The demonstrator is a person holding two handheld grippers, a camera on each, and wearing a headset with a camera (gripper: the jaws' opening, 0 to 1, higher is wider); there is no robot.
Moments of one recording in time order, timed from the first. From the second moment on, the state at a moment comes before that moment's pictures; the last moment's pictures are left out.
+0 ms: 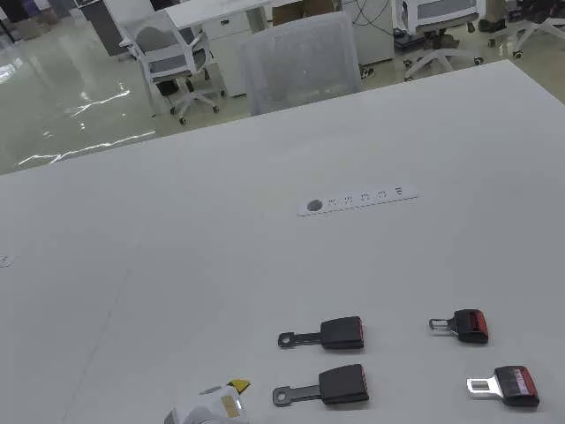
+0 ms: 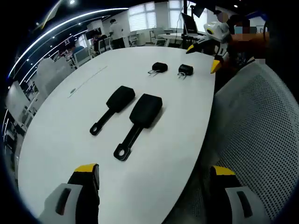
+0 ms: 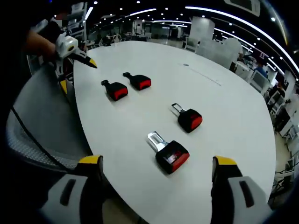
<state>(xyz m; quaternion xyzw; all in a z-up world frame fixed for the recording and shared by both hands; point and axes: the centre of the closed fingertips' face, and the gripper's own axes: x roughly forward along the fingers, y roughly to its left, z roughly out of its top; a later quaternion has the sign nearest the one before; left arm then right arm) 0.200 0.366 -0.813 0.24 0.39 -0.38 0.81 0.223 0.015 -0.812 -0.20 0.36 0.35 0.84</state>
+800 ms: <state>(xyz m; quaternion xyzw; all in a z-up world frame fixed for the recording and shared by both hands) 0.199 0.371 -0.810 0.24 0.39 -0.37 0.81 0.223 0.021 -0.802 -0.19 0.34 0.39 0.84</state>
